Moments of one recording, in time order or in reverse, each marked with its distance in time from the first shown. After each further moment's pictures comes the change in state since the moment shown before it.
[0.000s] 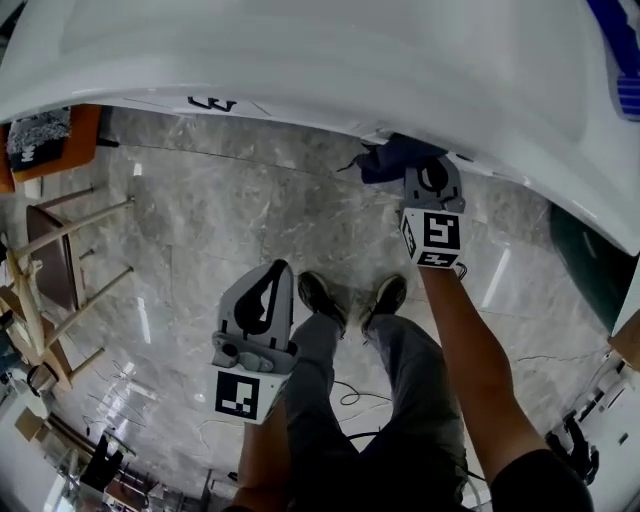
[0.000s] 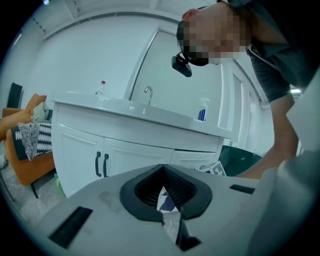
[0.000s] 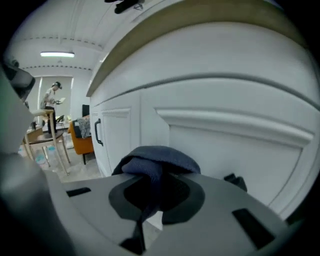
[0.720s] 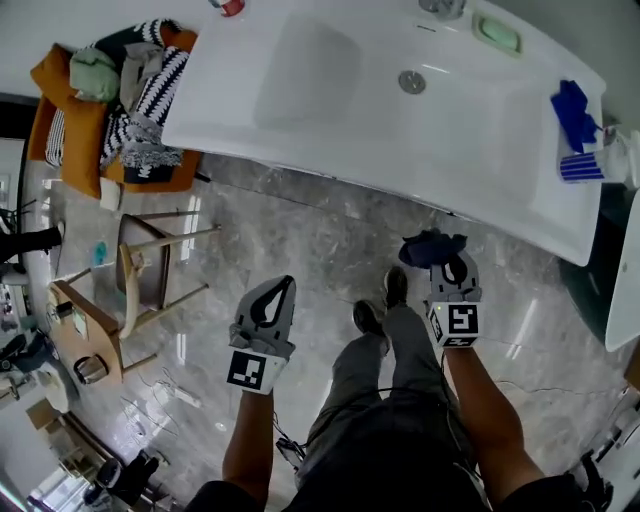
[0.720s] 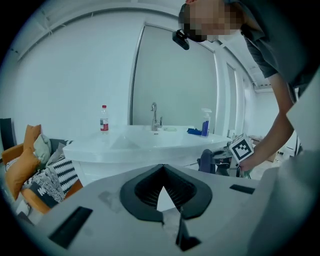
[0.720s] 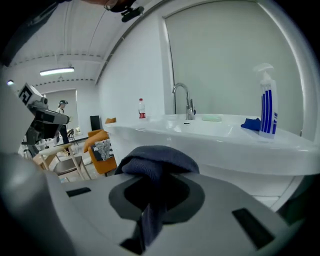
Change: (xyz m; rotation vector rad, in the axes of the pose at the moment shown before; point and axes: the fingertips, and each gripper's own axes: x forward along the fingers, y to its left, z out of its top) left arm -0.106 0.089 0.164 0.165 0.129 0.000; right arm -0.137 0.086 0.180 0.069 0.022 0.097
